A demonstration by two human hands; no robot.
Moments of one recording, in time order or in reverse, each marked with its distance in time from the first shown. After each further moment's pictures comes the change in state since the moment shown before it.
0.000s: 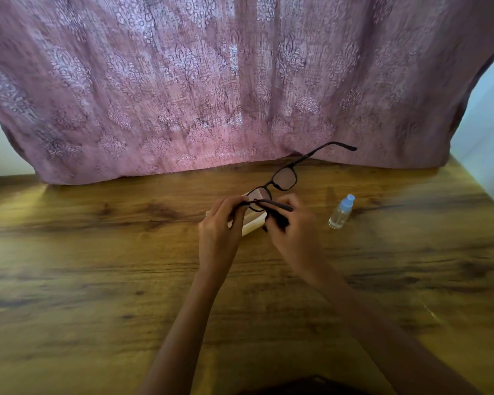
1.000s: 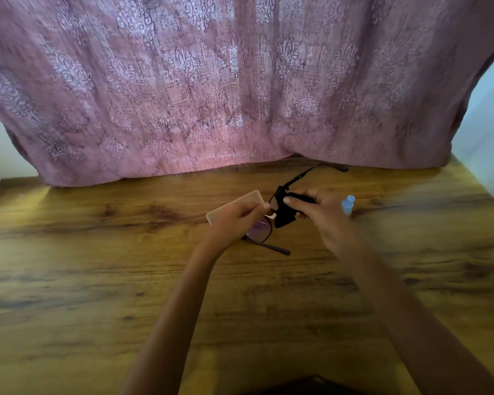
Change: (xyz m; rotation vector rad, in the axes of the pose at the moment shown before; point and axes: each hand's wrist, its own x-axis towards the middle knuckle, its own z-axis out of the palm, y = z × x) left_hand 0.033 -0.003 0.009 -0.281 -0.747 -0.510; right_hand 0.035 0.035 -0.037 0.609 -0.111 0.643
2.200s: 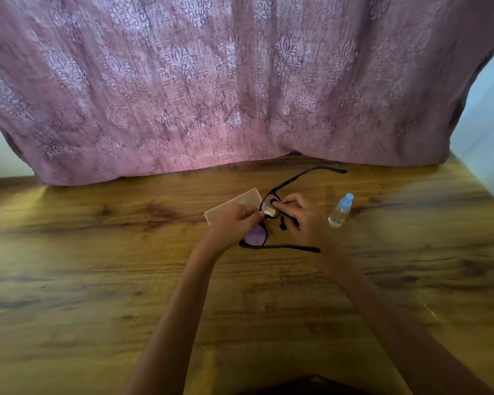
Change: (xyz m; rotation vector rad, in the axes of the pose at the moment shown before) left_hand -0.004 0.003 0.000 0.098 0.017 0.016; right_hand -0.001 0.041 0.010 -0.767 0.012 -0.778
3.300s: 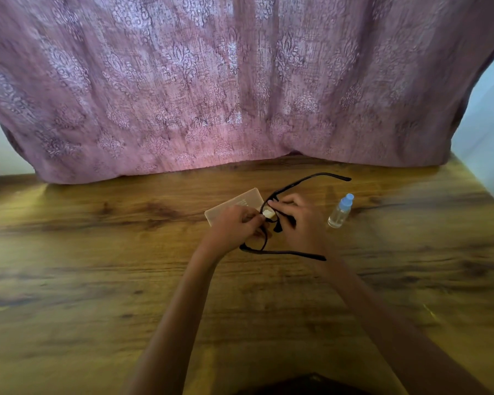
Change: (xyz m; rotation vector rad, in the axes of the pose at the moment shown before) left_hand -0.007 0.007 0.001 0.072 -0.012 -0.018; right_hand 0.002 -0.015 0.004 0.036 0.043 0.084
